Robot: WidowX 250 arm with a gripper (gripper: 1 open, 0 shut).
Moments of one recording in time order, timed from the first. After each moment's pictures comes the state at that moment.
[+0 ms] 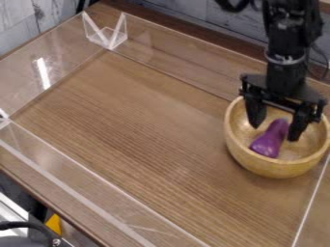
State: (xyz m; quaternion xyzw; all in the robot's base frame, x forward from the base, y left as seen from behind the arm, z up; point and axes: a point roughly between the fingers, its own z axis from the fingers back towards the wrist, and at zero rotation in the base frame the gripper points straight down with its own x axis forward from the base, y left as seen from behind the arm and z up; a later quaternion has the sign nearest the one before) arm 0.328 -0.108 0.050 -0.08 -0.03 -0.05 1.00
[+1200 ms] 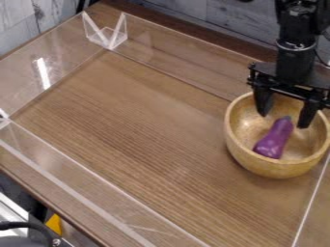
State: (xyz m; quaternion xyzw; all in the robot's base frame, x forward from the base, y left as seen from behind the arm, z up) arm 0.343 -0.111 0.068 -0.07 -0.05 -0.03 1.00
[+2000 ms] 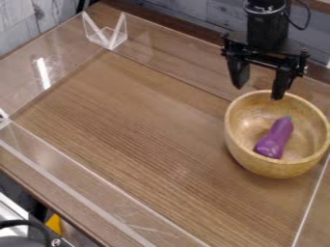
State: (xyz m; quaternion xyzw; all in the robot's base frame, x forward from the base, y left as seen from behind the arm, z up) arm 0.338 -0.070 0.099 -0.08 -0.06 -0.04 0.99
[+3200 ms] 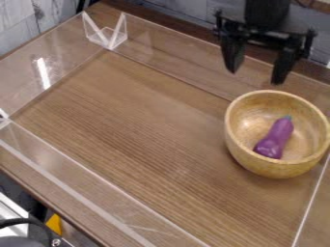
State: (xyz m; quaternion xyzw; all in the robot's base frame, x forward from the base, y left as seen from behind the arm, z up) arm 0.308 -0.064 0.150 -0.05 -0.09 0.00 0.99
